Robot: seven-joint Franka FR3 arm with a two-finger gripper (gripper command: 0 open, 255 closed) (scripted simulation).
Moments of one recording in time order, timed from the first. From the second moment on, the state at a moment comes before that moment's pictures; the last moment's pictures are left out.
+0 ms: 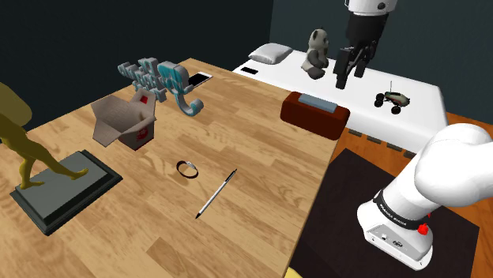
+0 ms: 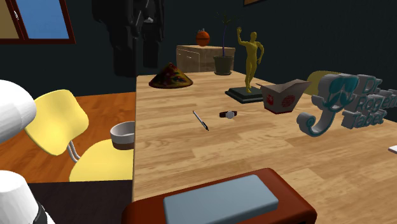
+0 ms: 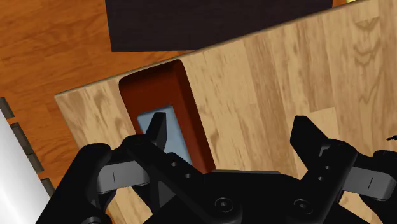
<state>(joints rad) -0.01 -0.76 0.04 -2.37 -0.02 1.49 0.07</state>
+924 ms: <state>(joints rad) 0.08 -0.51 0.21 -2.37 0.13 1.76 0.25</state>
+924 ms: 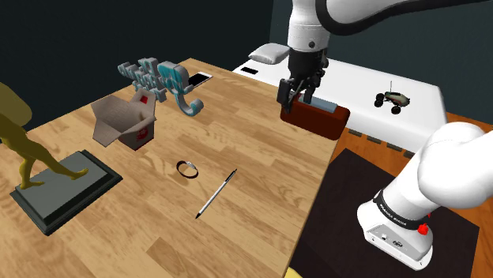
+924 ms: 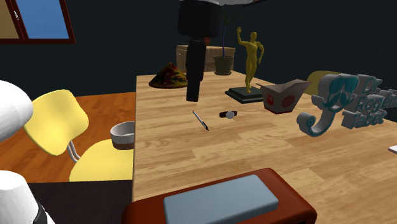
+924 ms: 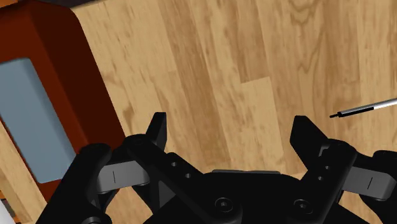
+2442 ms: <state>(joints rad) 0.23 0.25 0.44 -1.87 0.01 2.09 0.62</state>
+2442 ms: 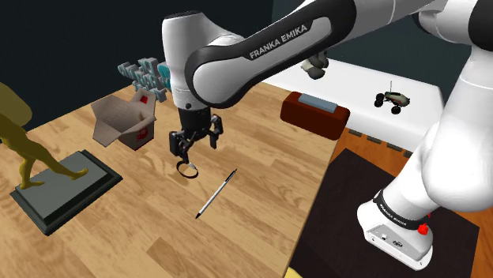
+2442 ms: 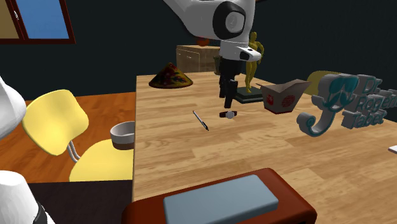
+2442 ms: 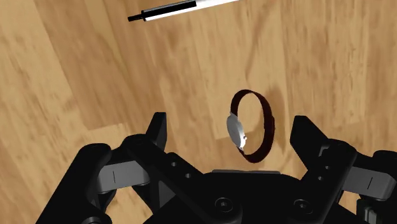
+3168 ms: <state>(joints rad) 0.26 0.35 0.44 -1.87 -0.03 2.19 0.65</state>
